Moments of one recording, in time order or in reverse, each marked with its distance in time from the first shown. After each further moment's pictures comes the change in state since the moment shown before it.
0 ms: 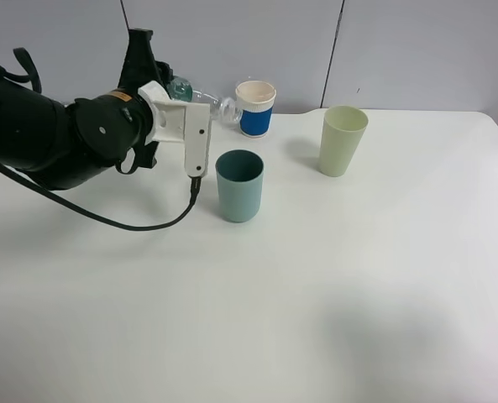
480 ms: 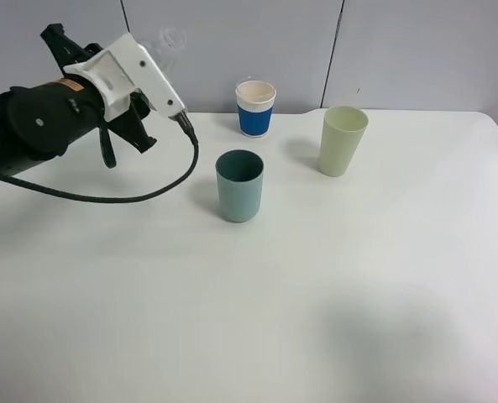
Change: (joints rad) left arm 0.158 -0.125 0.121 0.278 0.053 -0.896; right arm 0.000 0.000 0.000 0.000 0.000 0.000
